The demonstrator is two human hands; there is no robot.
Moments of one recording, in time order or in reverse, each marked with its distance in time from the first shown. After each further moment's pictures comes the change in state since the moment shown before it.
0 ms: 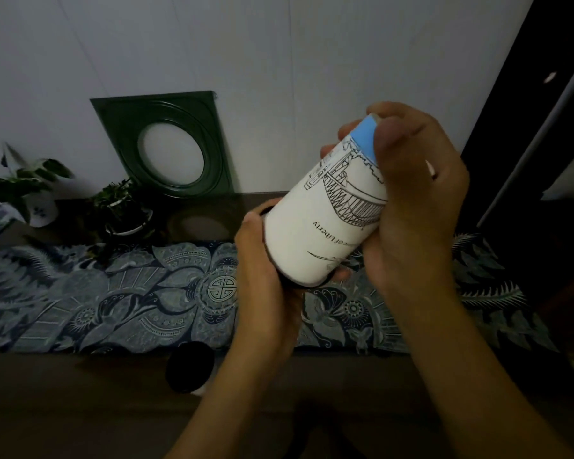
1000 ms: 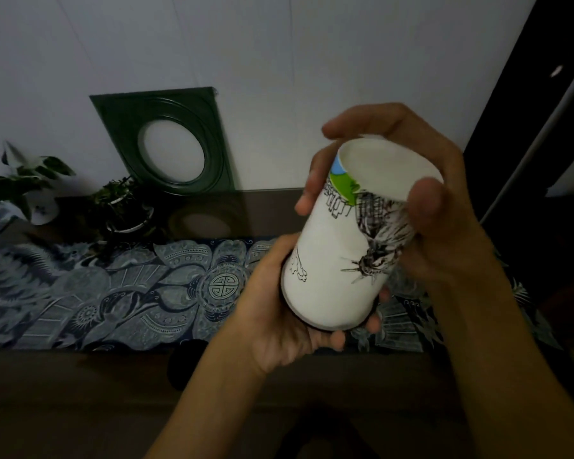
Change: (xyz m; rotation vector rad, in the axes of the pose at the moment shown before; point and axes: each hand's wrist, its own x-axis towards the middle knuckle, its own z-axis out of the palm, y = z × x) left_hand 0.003 0.009 -0.012 -0.136 -0.508 -0.633; right_hand 0.012 -0.015 -0.019 0.075 -0.595 0.060
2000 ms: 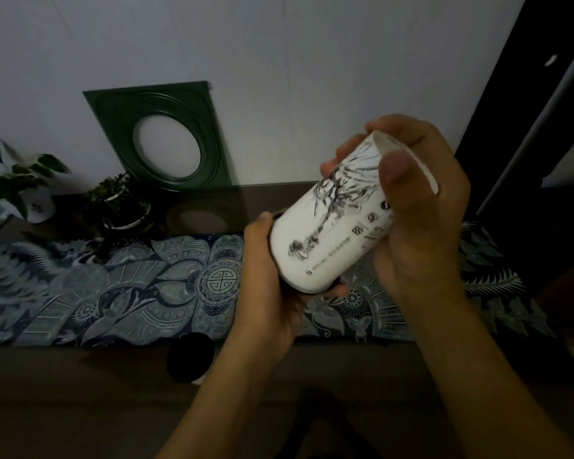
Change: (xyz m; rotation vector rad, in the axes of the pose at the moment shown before) left_hand 0.009 -0.016 0.003 0.073 0.476 0.356; right_hand -0.023 0.021 0.009 0.021 0.421 -0.068
